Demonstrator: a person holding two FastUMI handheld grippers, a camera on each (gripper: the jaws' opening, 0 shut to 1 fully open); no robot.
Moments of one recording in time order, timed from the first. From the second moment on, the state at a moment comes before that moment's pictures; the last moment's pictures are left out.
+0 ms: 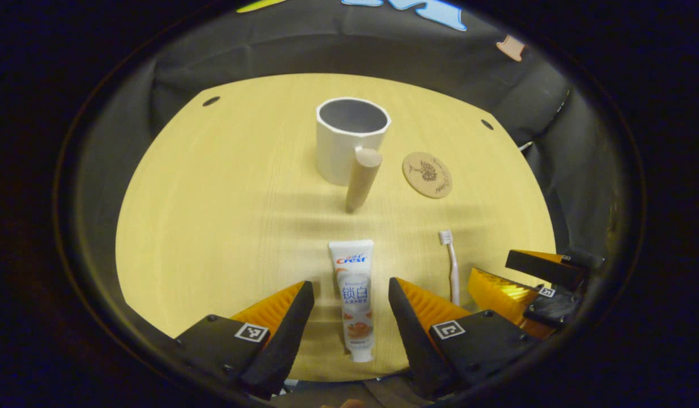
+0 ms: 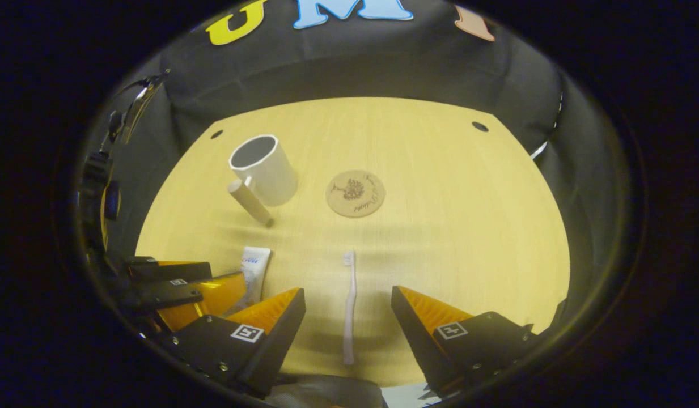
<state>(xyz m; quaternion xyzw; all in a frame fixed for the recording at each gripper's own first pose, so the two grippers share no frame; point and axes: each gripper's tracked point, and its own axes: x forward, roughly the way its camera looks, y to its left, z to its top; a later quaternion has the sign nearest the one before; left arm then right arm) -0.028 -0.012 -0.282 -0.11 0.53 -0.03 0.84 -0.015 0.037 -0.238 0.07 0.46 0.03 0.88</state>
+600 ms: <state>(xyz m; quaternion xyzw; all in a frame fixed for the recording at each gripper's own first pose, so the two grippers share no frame) -0.033 -0.020 -0.323 -0.12 0.59 -0.03 0.80 -0.024 0.055 -0.289 0.05 0.57 0.05 0.82</state>
